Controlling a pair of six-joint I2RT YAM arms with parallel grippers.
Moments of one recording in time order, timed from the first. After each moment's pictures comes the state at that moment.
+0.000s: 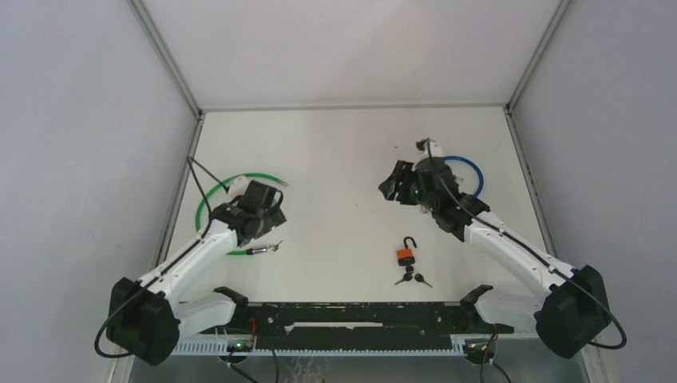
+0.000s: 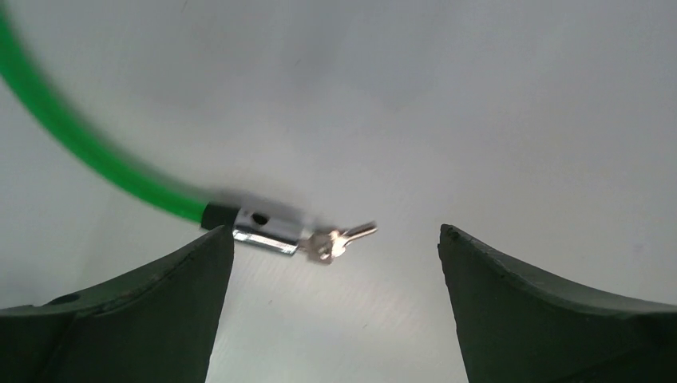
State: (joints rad) left arm -0.43 1.15 0.79 -0.69 -0.45 -0.85; right arm 0.50 1.14 0.85 -0.21 0.03 0.60
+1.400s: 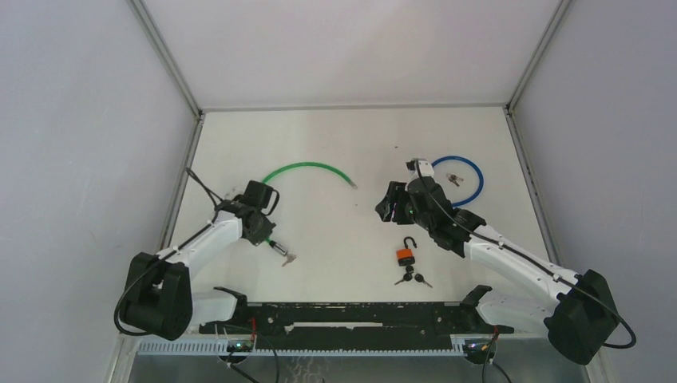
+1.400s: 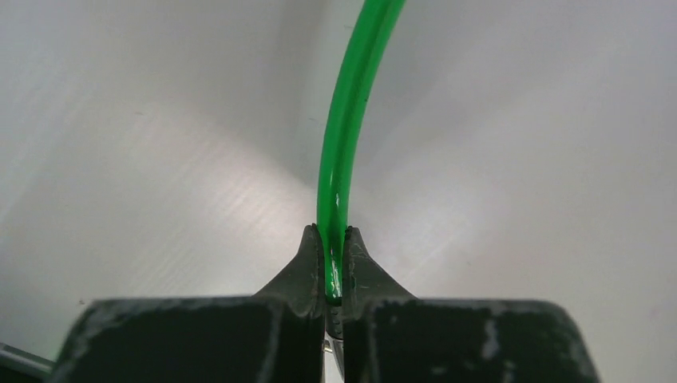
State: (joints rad) left arm -0.28 1.26 0.67 -0.68 -0.31 -1.05; right arm 0.69 1.08 0.73 -0.26 0.12 0.61
